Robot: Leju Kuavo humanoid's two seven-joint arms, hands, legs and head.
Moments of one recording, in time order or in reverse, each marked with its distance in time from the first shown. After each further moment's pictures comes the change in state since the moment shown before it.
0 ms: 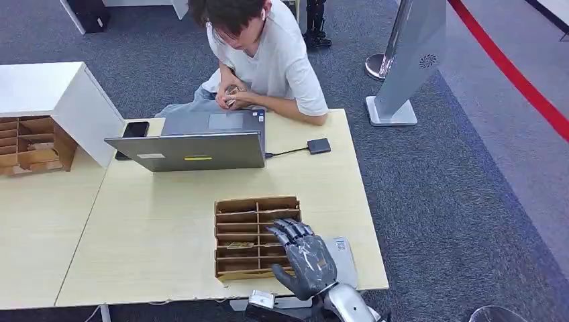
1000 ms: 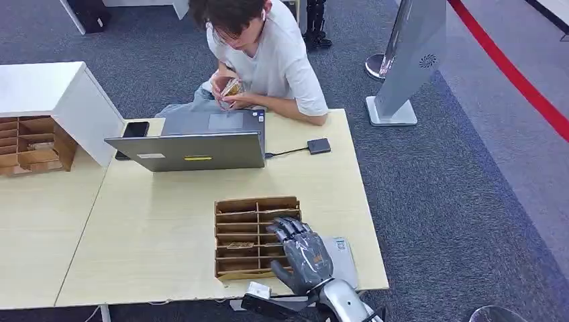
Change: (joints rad) left arm -0.001 0.000 -0.008 0.000 -0.004 0.002 0.002; right arm -0.022 0.043 -0.017 0.064 0.000 0.007 0.011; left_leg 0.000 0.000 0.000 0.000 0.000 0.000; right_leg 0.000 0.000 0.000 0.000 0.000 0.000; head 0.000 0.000
